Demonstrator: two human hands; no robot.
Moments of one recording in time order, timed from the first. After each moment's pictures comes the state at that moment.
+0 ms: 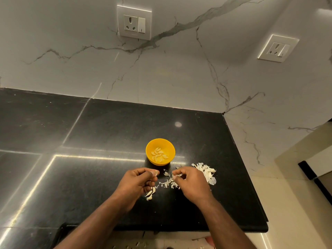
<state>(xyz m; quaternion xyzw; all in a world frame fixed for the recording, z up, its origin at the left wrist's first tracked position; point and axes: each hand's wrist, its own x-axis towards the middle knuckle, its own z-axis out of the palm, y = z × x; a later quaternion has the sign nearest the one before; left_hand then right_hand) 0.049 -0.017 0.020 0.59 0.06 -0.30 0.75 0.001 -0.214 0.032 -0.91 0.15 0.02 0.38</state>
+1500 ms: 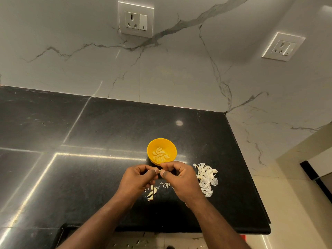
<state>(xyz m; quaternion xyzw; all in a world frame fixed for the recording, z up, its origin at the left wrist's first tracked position) 0.056 -0.020 0.024 0.71 -0.01 -0.21 0.68 0.011 -0.180 0.036 -0.78 0.11 -0.05 0.61</state>
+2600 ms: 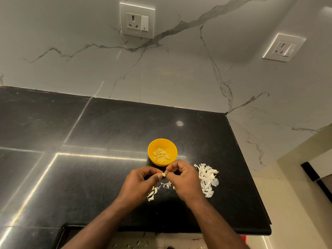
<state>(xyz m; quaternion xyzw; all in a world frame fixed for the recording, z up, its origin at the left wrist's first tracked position) 0.044 -0.017 0.030 0.77 -0.09 -0.17 0.61 0.012 -0.182 0.031 -0.83 0.16 -0.07 0.54</state>
